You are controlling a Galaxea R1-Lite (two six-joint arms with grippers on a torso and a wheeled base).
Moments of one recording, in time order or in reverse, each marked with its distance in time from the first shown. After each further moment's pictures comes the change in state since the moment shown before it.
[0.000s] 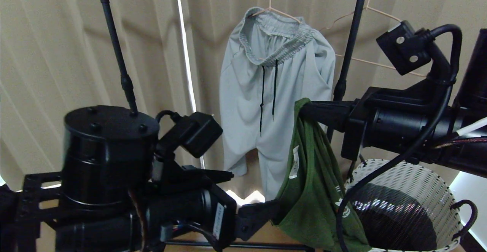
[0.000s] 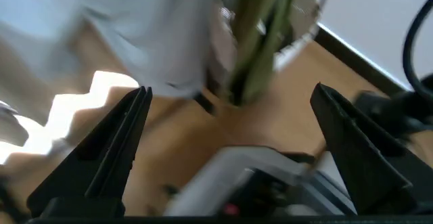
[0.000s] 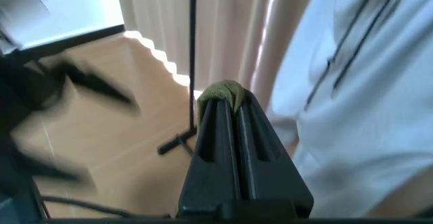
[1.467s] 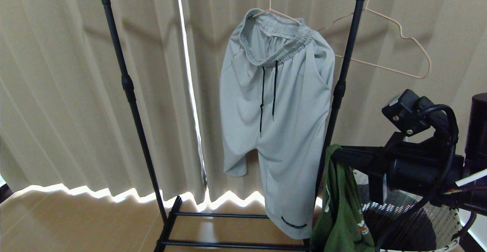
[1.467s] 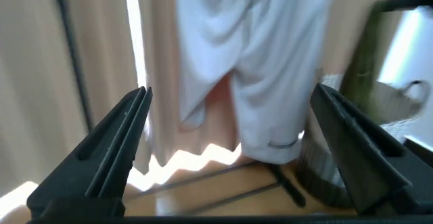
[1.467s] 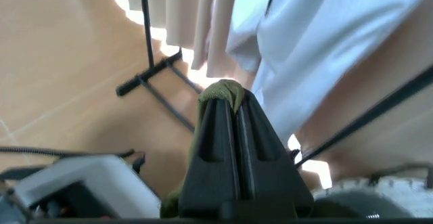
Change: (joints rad) left arm 0.878 -1.488 0.706 0.148 -0.388 0.106; right arm -0.131 -0.084 0.253 0.046 -0.052 -0.107
